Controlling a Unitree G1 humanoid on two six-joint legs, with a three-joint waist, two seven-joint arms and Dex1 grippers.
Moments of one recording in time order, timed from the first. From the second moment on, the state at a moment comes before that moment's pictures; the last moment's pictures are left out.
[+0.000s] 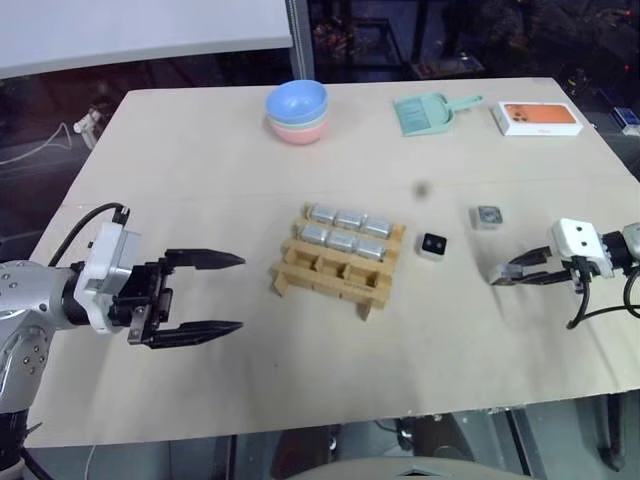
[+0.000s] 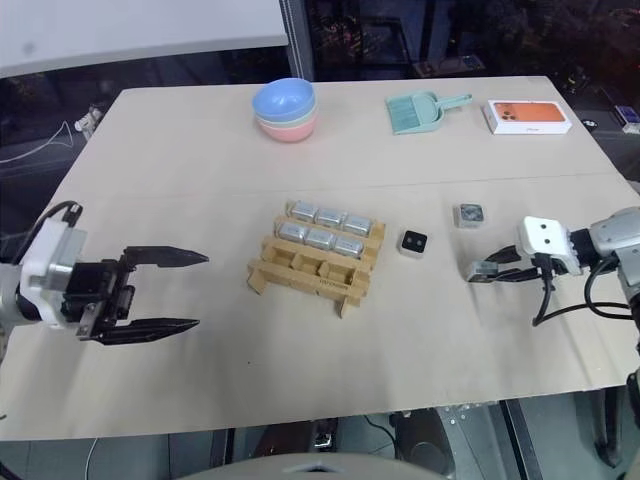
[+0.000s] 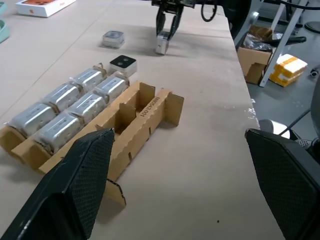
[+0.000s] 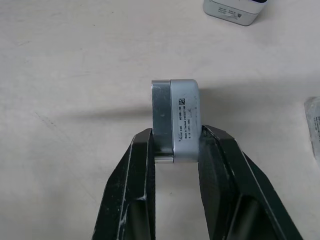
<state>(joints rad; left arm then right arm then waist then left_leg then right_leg) 0.04 1.01 0.42 -0.25 -0.76 0.31 -1.48 -0.67 -1.01 0.34 0.75 0.32 -0.40 1.55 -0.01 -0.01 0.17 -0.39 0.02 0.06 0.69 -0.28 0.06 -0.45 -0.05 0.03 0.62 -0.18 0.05</state>
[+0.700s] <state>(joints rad) -0.08 1.04 0.48 0.06 -0.65 0.17 -1.51 -0.95 -0.42 0.33 -0.08 0.32 0.88 0.85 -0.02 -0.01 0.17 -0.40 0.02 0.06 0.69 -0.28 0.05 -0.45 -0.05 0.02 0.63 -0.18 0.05</state>
